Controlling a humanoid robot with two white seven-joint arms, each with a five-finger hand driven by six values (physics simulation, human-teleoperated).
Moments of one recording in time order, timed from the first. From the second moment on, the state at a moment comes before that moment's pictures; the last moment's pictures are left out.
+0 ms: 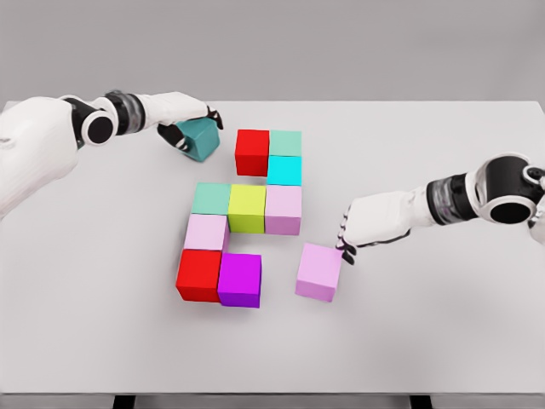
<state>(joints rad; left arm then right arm) -1.23 0.39 -1.48 -0.68 -0.08 -0.35 -0.25 -0.97 -0.82 1.21 -1.56 0.38 -0.61 0.61</state>
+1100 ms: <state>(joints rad) -1.23 0.48 -1.48 -0.65 -0.23 -0.35 -0.24 -0.93 -0.95 1.20 -1.72 0.30 -0.61 0.61</state>
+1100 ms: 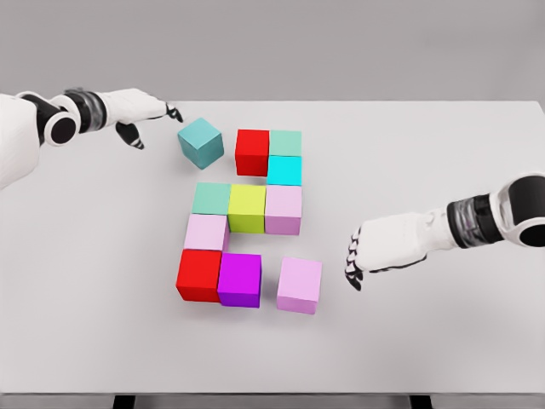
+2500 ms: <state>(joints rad) -1.19 0.55 -1.48 -0.77 -0.31 -0.48 -0.24 -0.89 -0.84 1.21 -1.69 0.30 -0.61 0.61</state>
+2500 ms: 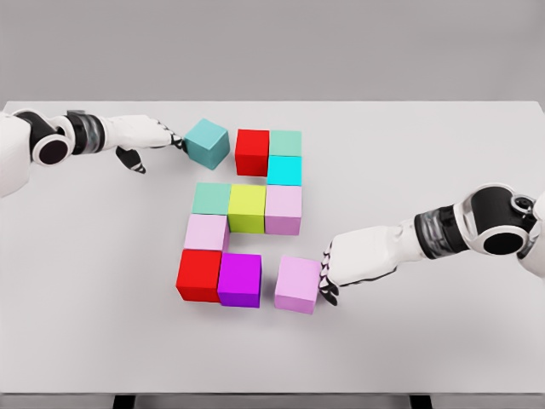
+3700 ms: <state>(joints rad) -1.17 0.67 -1.45 -0.92 -0.29 -0.60 -0.24 -0.89 -0.80 1.21 -1.67 0.30 -0.61 0.61</state>
